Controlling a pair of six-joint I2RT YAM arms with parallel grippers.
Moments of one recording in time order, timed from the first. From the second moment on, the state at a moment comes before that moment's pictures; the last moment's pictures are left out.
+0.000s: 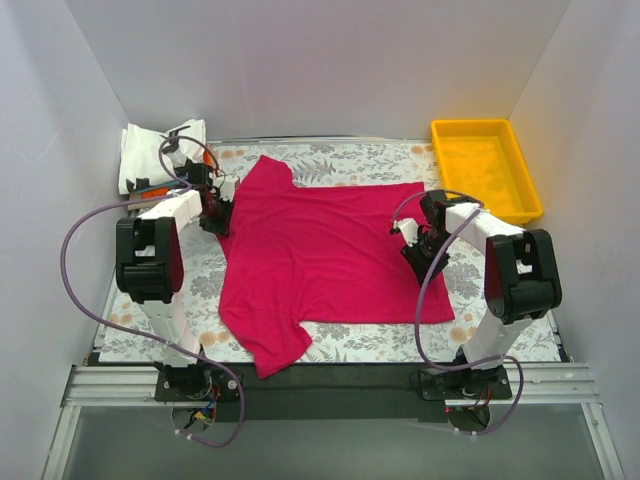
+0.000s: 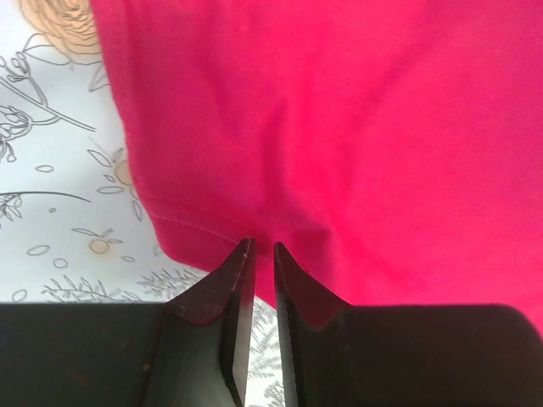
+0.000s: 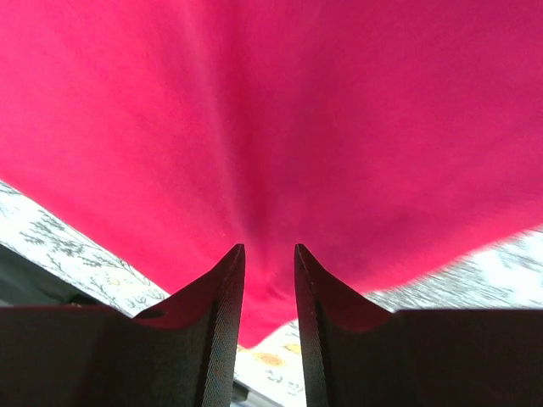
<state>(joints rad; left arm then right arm) -0.01 1.91 1.30 -0.55 0.18 0.26 0.21 1.71 1.11 -0.96 -0.26 -0.58</state>
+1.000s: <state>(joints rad) 0.12 1.51 1.09 -0.75 0.37 0.27 0.29 1.64 1.24 -0.99 -0.36 -0.51</state>
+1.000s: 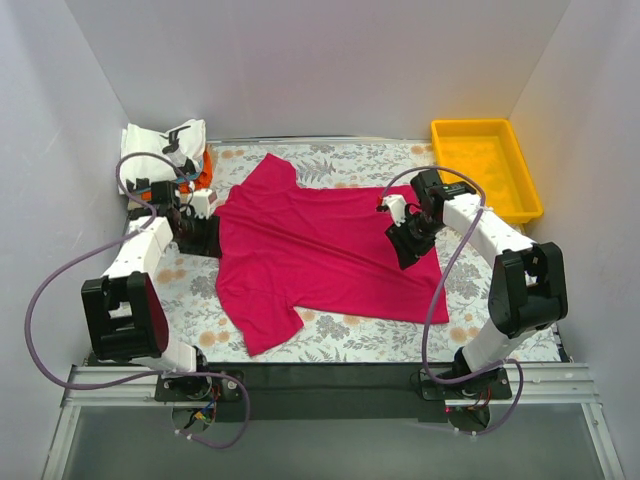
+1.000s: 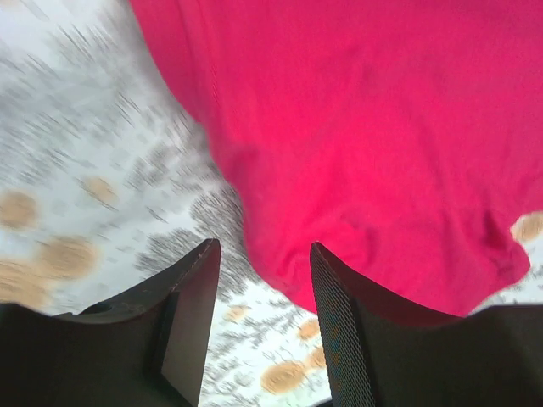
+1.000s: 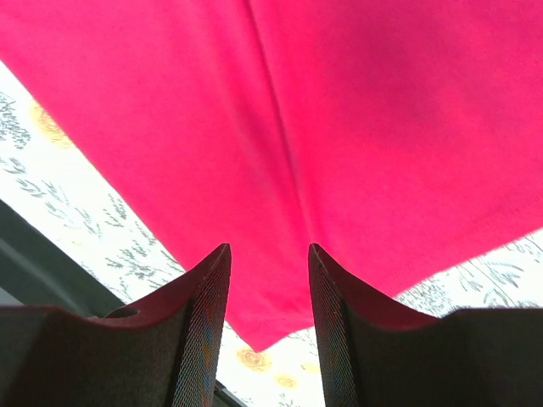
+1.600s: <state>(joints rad) 0.10 1.55 0.95 -0.76 0.35 0.18 0.32 1.64 1.23 -1.00 -0.35 -0.50</state>
